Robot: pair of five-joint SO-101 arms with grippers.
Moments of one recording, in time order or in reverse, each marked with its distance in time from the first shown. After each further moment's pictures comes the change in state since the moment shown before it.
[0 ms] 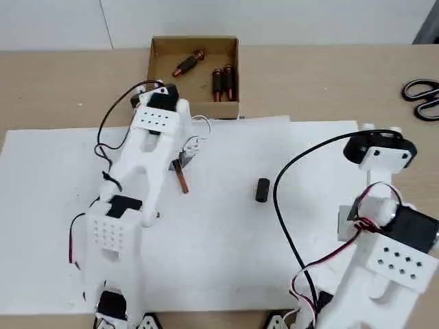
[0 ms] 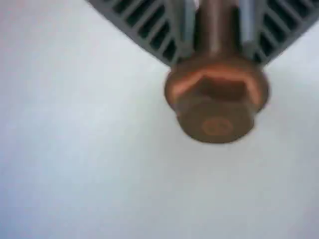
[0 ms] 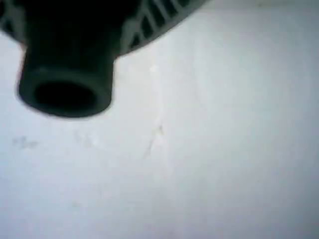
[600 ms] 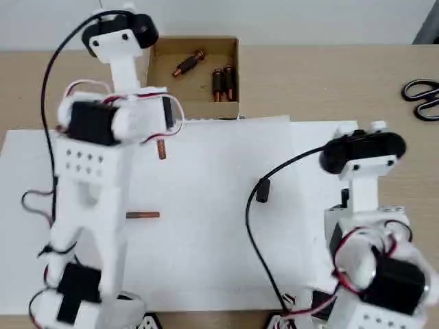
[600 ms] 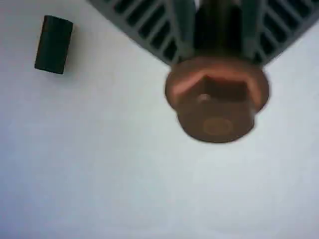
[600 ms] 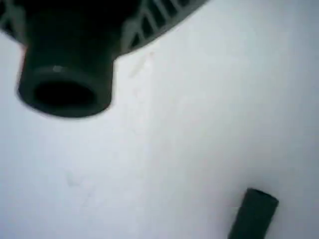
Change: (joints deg) left arm 0.0 -43.7 3.1 6.7 -17.6; right arm -11.1 -16.1 -4.8 0.0 0.4
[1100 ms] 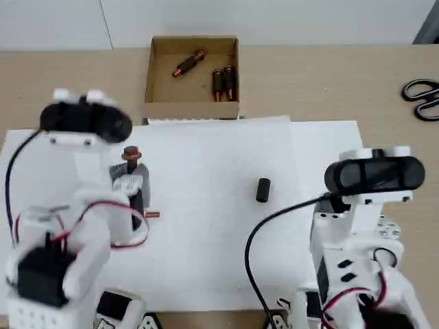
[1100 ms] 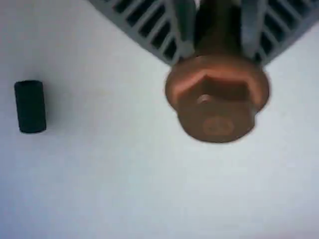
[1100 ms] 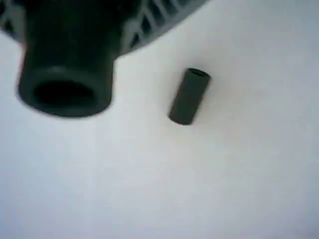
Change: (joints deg) left arm 0.0 -52.6 46.4 -11.2 -9.5; right arm -10.2 -13.2 4.0 -7.3 -18.8
